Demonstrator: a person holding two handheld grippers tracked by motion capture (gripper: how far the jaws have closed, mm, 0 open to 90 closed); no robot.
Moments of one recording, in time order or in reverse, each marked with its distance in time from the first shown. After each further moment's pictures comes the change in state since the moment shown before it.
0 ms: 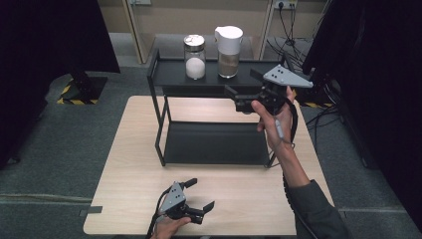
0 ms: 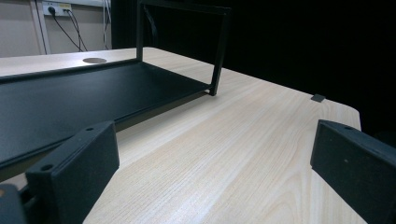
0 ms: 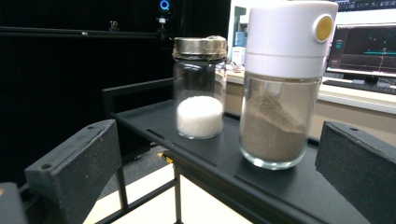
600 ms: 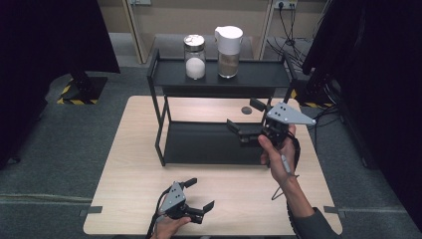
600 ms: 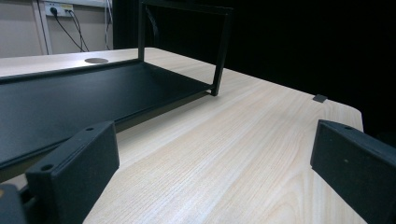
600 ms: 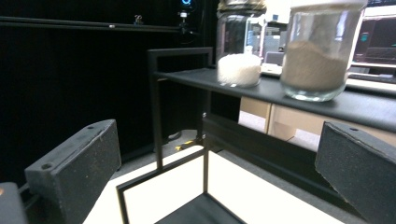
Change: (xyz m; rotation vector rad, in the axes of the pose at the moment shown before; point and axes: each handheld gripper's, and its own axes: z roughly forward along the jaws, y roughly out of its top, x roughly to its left) left arm 0.000 0.000 0.000 0.000 0.006 0.000; right arm 0.019 -0.054 -0.040 0.004 0.072 0.004
